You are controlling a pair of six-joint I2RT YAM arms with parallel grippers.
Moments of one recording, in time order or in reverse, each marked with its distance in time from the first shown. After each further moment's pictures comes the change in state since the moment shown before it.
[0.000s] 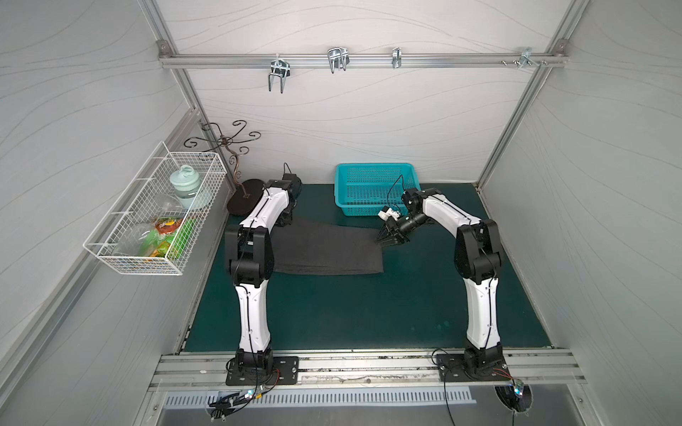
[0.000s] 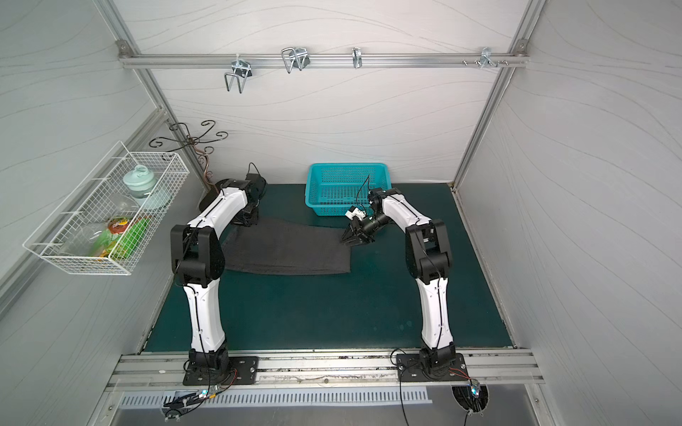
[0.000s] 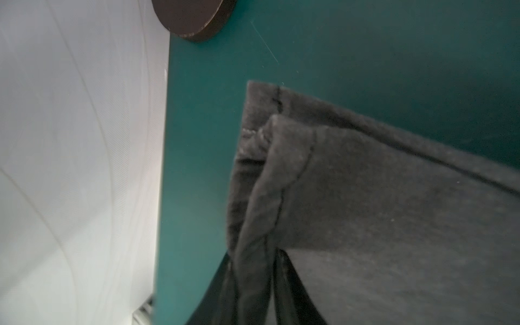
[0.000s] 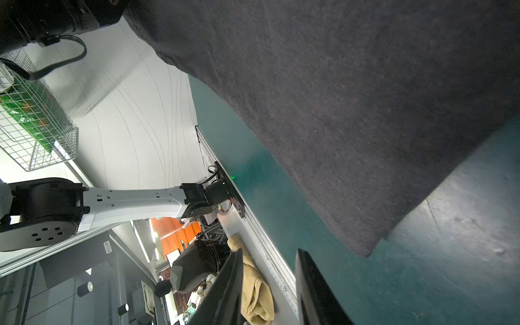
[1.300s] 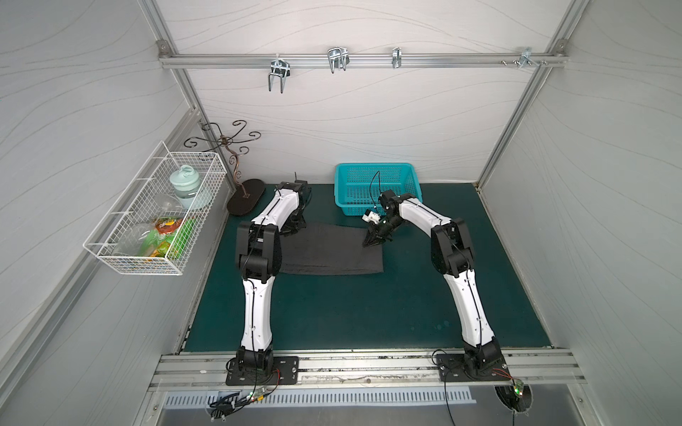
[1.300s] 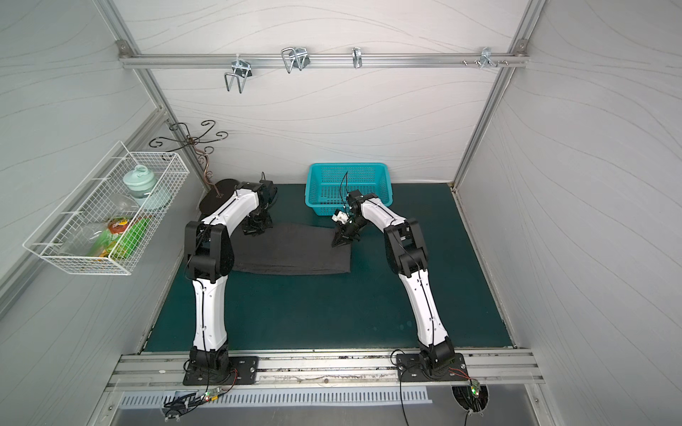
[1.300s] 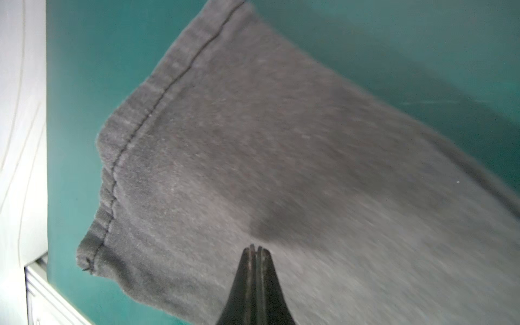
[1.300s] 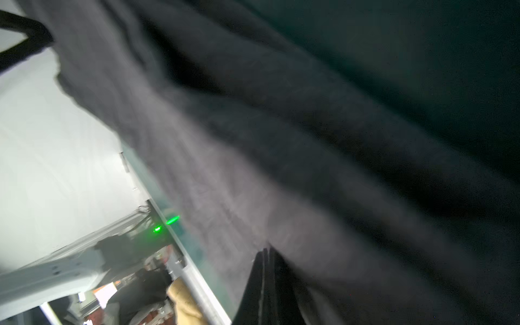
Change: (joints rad) left arm -0.042 0.093 0.036 -0.108 0.230 -0.385; right arm 0.113 0.262 0.229 0.149 0.267 0.110
